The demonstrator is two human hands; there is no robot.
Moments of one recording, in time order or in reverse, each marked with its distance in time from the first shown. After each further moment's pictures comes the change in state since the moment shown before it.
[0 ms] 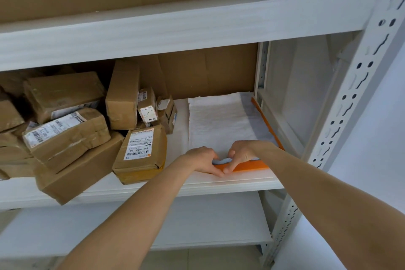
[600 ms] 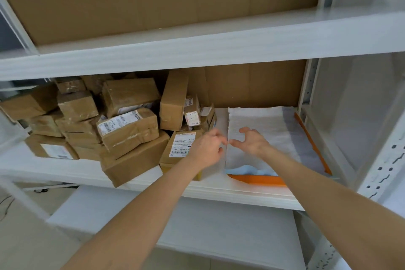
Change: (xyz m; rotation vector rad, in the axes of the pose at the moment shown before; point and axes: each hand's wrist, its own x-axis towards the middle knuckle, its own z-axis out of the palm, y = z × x) left_hand -0.078 -0.047 -0.030 0.065 0.632 -0.072; right_hand 0.022 -0.080 -0.014 0.354 0.496 -0.062
